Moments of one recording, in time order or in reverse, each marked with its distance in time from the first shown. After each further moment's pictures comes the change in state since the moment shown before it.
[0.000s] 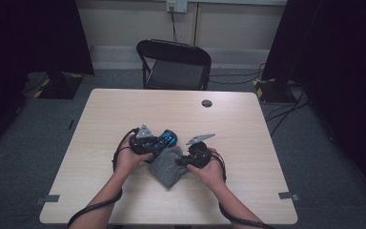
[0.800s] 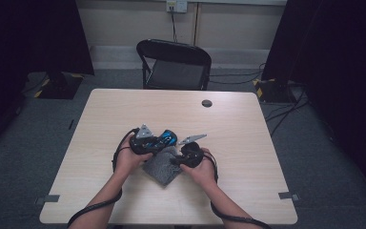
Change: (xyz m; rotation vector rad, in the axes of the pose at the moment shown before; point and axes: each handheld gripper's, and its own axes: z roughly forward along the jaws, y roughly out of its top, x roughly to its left) left arm 0.000 0.000 0.000 0.000 0.001 0.002; right arm 0.003 0.004 0.025 0.004 -0.034 0.010
